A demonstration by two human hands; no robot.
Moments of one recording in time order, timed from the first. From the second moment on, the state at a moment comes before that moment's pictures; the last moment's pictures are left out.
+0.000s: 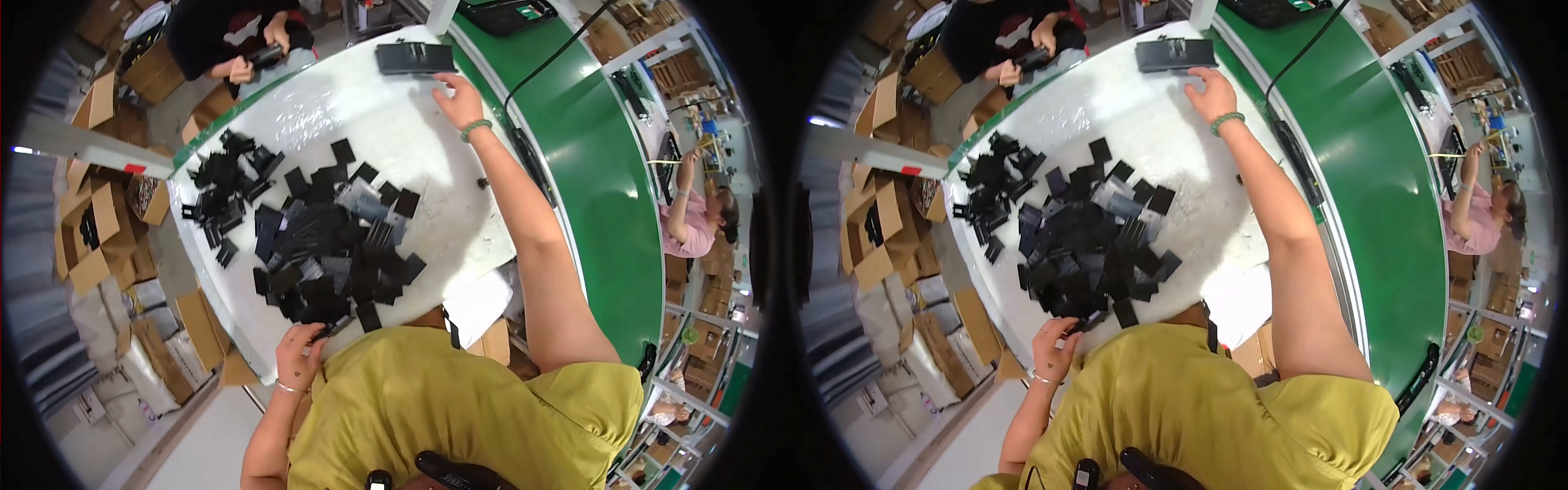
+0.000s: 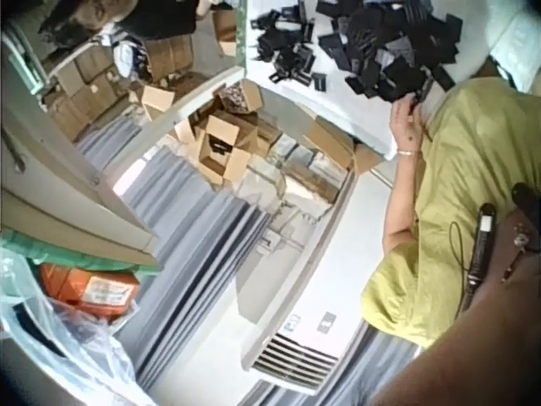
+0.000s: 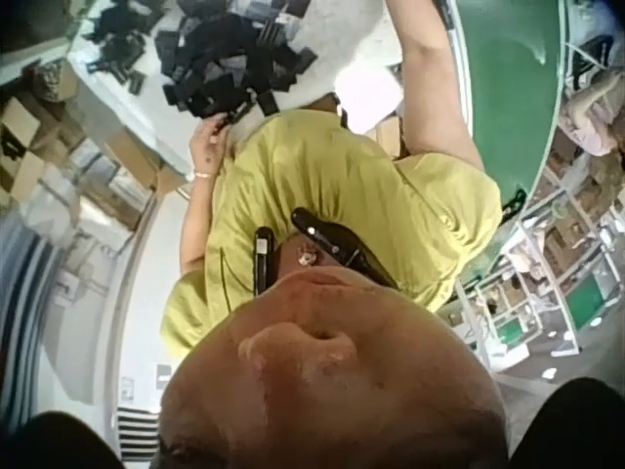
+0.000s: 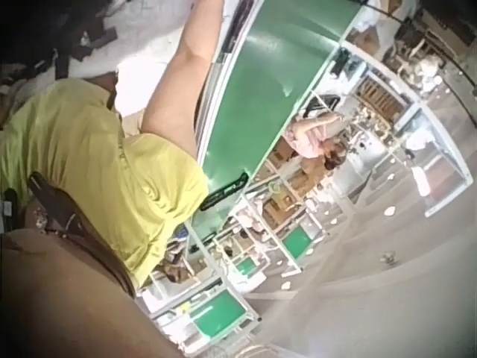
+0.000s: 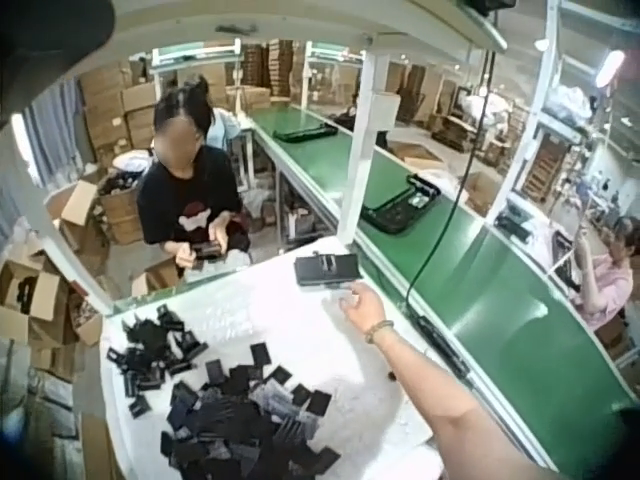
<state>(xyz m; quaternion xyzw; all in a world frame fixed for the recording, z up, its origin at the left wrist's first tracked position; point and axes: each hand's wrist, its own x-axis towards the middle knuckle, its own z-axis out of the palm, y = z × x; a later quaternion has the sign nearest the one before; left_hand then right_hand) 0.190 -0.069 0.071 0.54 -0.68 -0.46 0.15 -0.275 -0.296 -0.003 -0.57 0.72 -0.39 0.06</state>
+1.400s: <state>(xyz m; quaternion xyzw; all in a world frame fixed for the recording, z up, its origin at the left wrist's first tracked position) 0.011 -0.048 0.058 0.57 -0.67 -0.10 0.47 -0.346 -0.402 0.055 -0.78 0.42 -0.45 -0.11</state>
